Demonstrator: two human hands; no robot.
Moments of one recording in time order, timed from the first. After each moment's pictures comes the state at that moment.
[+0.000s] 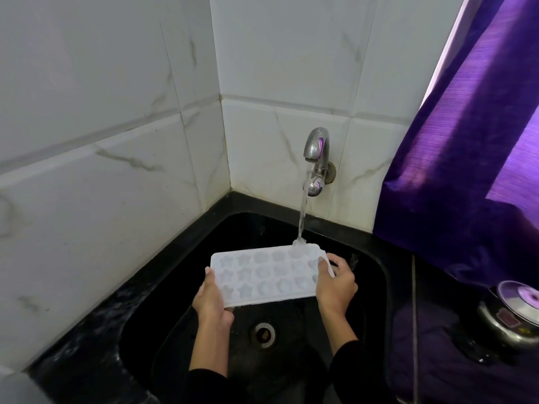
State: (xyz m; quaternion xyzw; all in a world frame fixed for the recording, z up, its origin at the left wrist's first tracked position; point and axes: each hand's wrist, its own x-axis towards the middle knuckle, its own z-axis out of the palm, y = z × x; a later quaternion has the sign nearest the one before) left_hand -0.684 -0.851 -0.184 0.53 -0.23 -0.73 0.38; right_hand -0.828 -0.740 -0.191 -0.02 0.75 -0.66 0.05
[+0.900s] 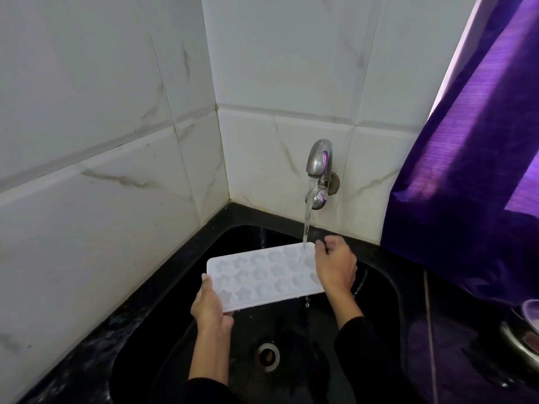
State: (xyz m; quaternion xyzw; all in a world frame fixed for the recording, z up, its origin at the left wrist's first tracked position) left_hand -0.708 -0.879 -0.174 0.53 -0.20 -0.72 0.40; right_hand -0.875 -0.784 -0.154 -0.10 0.85 -0.51 0.04
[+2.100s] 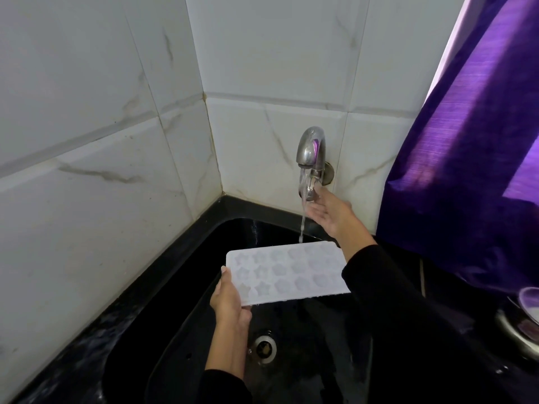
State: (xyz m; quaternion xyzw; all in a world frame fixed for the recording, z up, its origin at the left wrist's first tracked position) left_hand -0.739 -0.860 -0.187 0.50 -0.21 -0.76 0.35; right_hand -0.946 -0.815 -0.100 0.01 0.56 -0.75 0.34
